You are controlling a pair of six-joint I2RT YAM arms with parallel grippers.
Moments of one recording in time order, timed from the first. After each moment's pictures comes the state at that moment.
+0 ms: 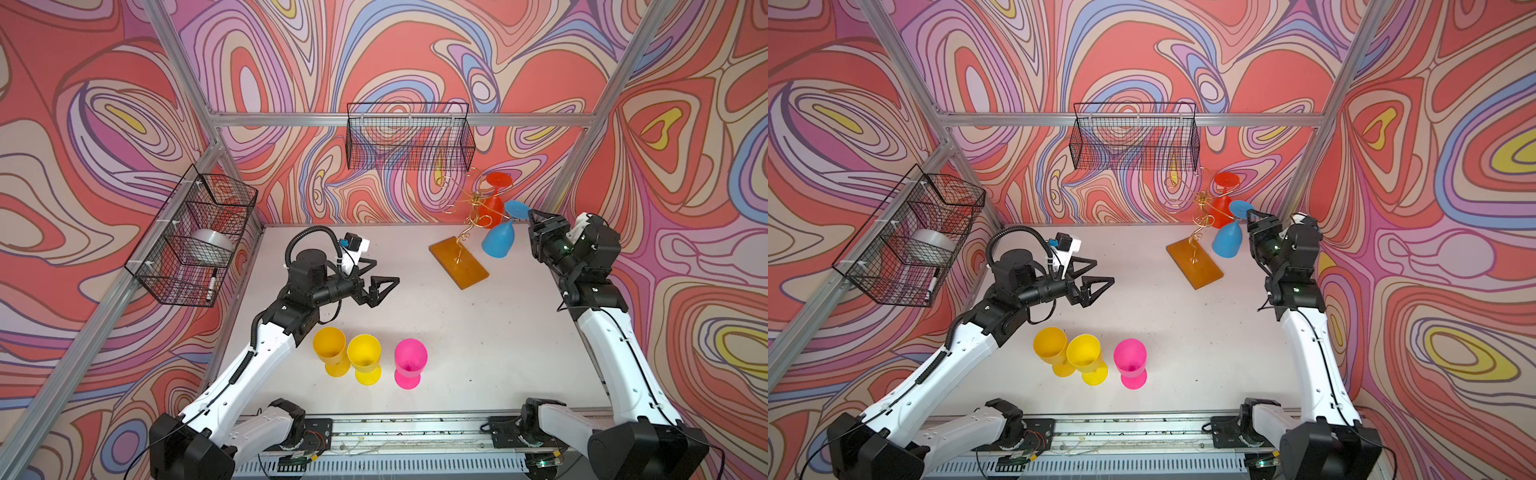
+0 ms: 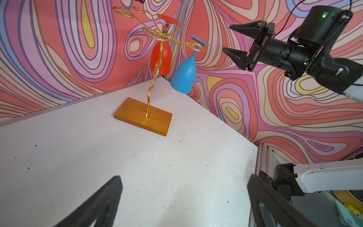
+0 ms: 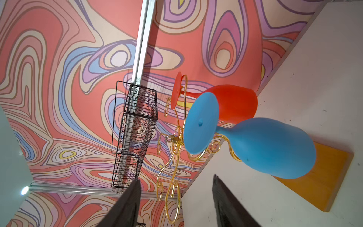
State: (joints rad) left arm -0.41 1.09 0.96 -0.10 0.61 -0.21; right arm -0.14 1.15 1.12 -0.09 -0.31 1.23
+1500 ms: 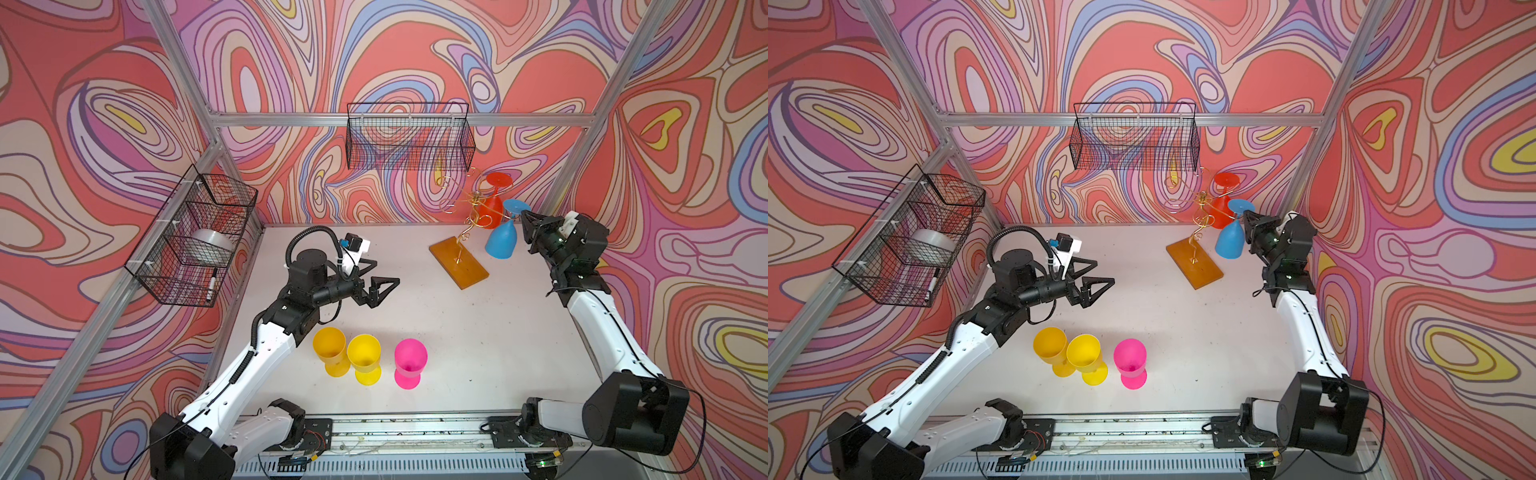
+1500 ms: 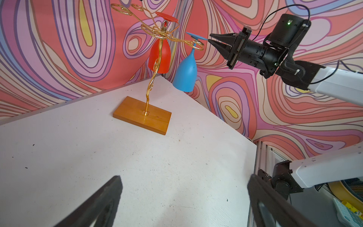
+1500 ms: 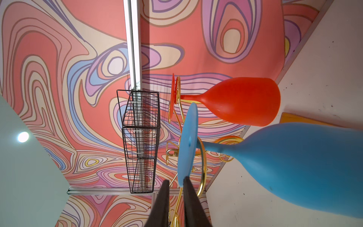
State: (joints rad) left arm -0.41 1.10 0.96 -0.11 0.62 -0.21; right arm -0.18 1.31 1.09 0.16 -0.41 1.42
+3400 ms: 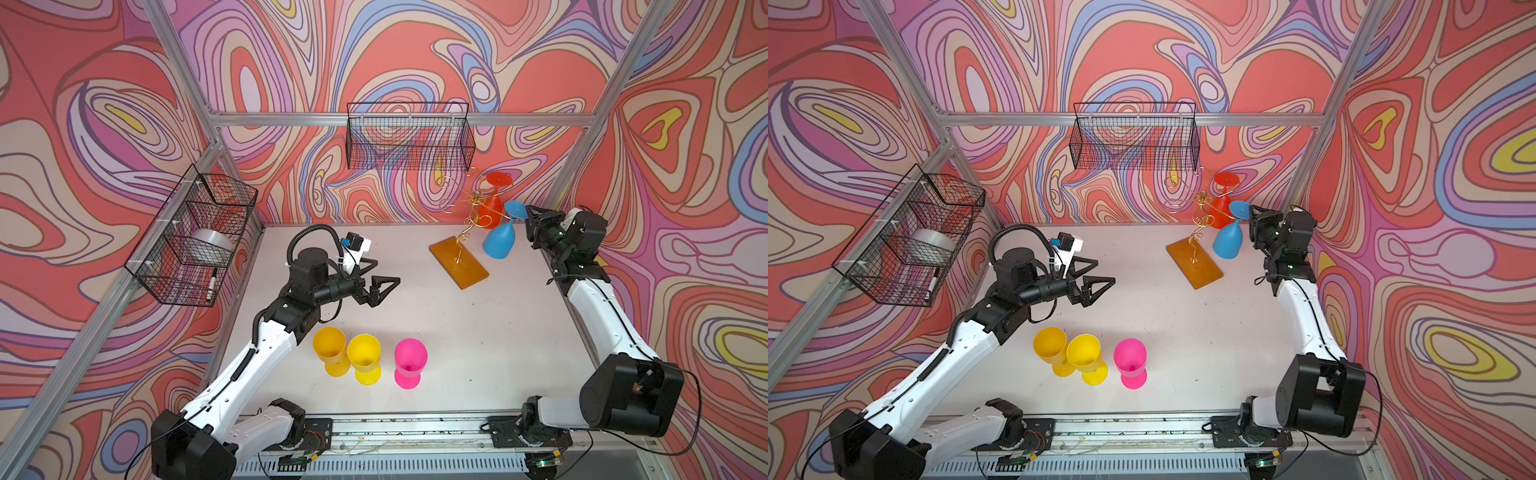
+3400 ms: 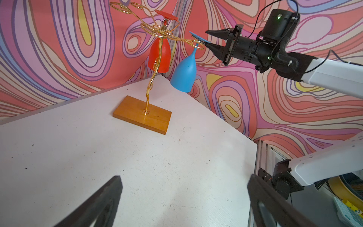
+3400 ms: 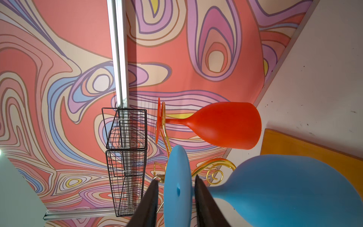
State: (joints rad) left arm -0.41 1.11 0.97 -0.11 0.63 -0.20; right arm -0.20 1.40 1.18 0.10 -0.35 1.37
